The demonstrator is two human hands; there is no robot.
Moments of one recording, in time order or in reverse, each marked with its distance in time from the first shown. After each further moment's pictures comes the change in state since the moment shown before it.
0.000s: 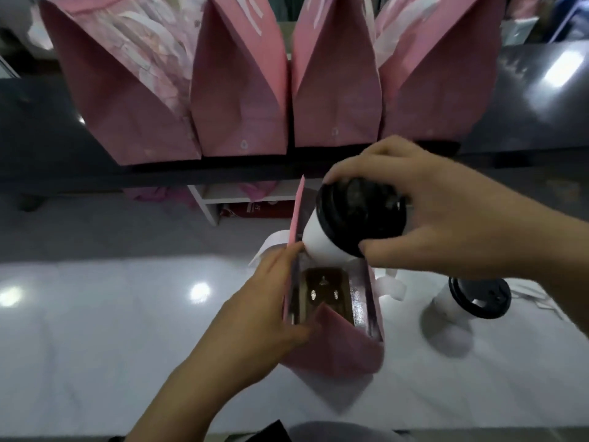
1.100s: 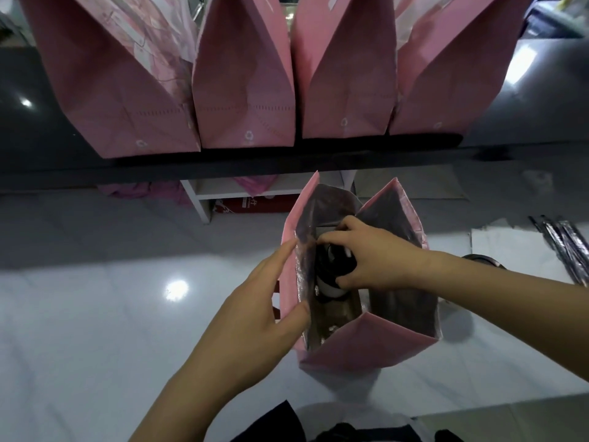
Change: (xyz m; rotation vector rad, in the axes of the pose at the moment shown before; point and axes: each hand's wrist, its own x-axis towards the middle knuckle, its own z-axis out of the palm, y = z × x) left_hand 0.005 -0.049 -0.025 -0.162 -0.042 -0.079; right_hand 0.071 0.072 0.131 -0.148 -0.222 0.207
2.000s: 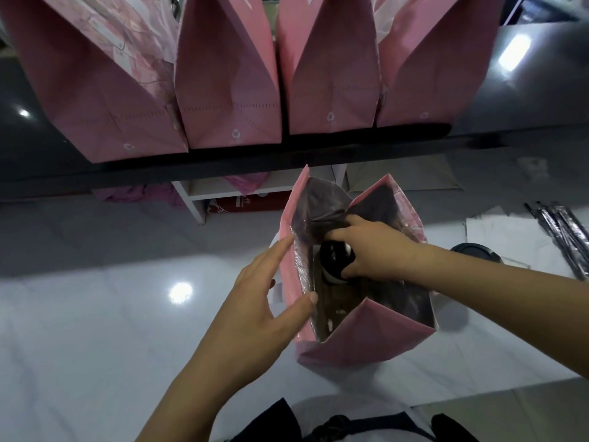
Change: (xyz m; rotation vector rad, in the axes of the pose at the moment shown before) left_hand 0.001 0.006 0.015 0.032 0.054 0.049; right_hand -0.004 0.016 0.004 -0.175 -0.012 0.079
